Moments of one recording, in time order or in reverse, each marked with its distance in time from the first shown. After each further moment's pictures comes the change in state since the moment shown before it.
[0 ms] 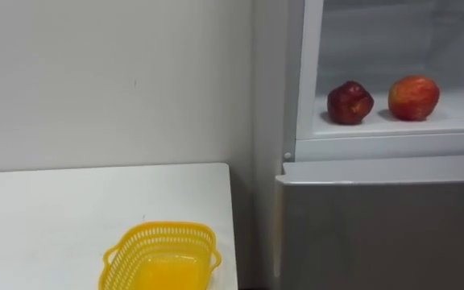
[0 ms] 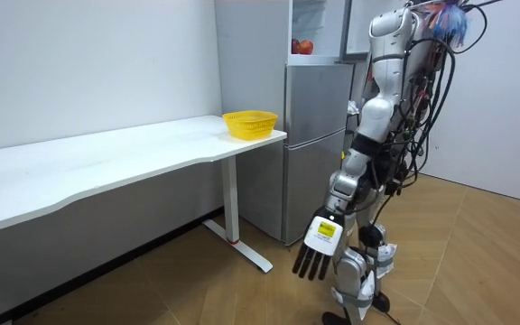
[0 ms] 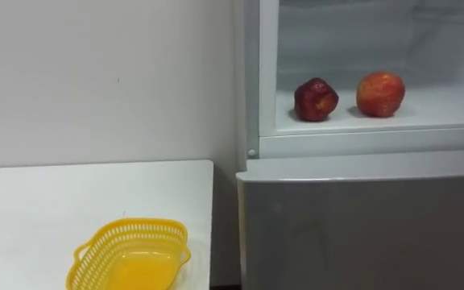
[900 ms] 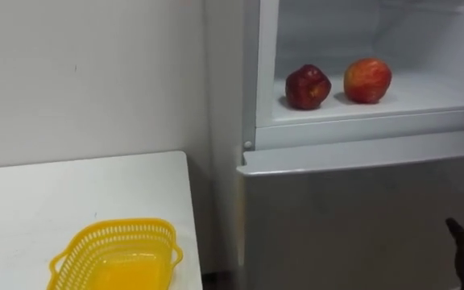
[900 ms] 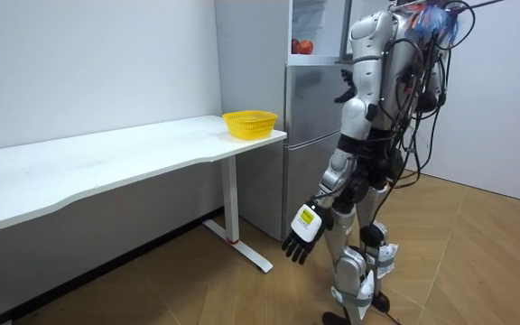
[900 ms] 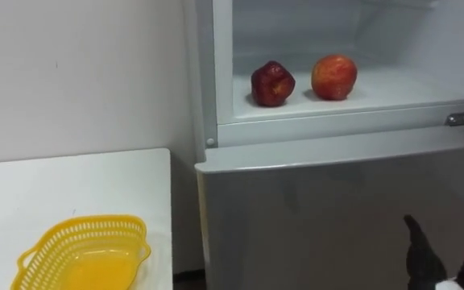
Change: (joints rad) left arm -0.029 0.024 -0.231 0.114 0.239 -0.139 0.002; right arm 0.170 0.094 0.126 -1.450 -0.253 -0.296 -0.442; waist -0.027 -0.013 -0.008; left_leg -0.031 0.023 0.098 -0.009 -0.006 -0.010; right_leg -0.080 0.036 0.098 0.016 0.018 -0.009
